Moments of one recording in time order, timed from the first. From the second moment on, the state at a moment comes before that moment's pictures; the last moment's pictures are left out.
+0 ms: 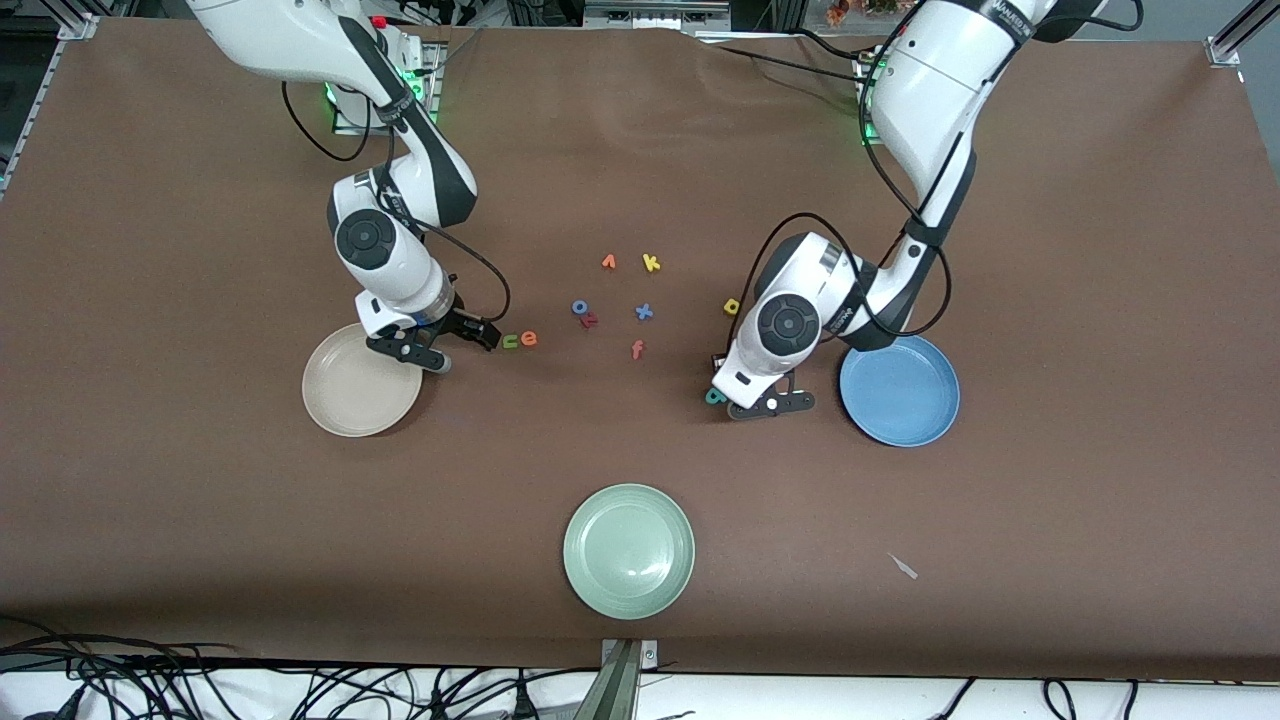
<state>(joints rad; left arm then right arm) -0.41 0.70 -0.11 -1.64 -0.02 2.17 -0.62 0.33 0.42 0.09 -2.20 0.02 2.65 0.71</state>
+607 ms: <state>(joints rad) -0.21 0.62 -0.07 -1.65 0.16 2.05 -0.16 0.34 0.43 0.09 -2.25 0.02 2.68 0.74</state>
